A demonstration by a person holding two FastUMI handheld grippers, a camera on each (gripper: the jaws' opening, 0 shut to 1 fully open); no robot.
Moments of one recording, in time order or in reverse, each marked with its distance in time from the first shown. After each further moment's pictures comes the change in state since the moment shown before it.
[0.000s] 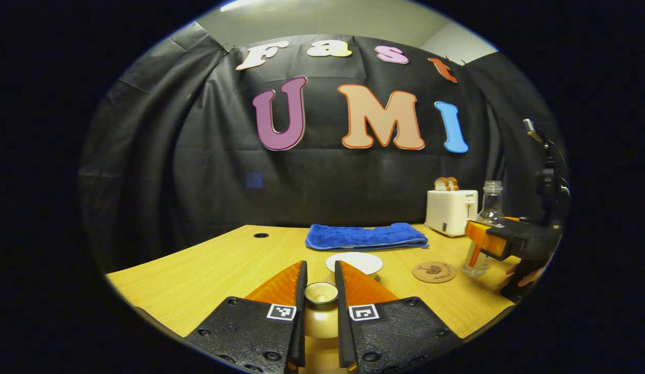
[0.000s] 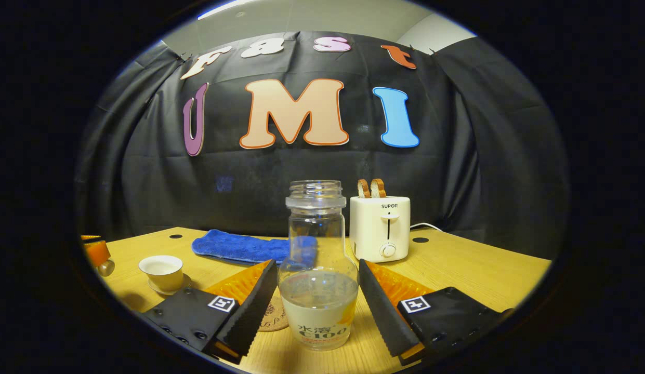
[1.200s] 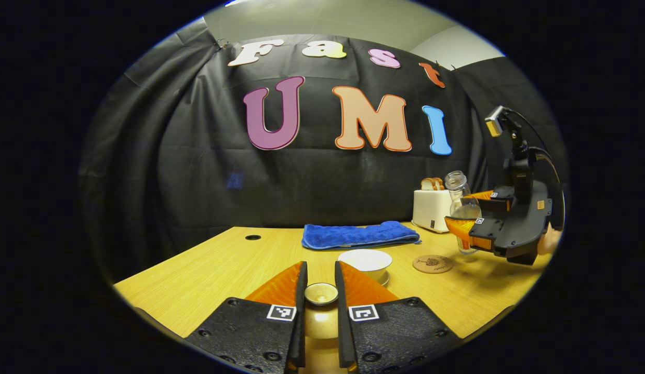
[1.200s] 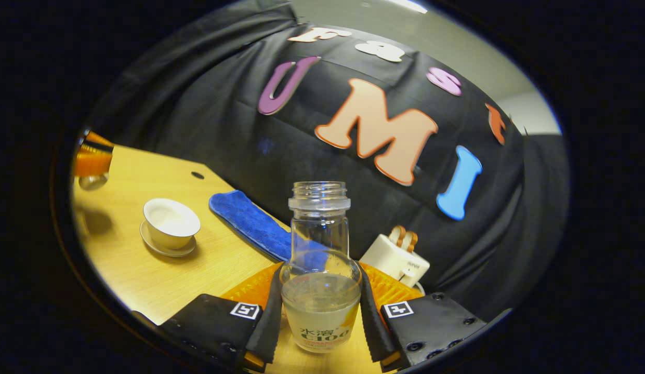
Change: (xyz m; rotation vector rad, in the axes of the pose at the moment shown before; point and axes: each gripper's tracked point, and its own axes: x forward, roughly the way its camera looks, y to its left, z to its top) left arm -0.004 0.046 -0.001 0.000 -0.002 -0.100; right arm 0.001 0.090 0.029 -0.677 -0.049 0.180
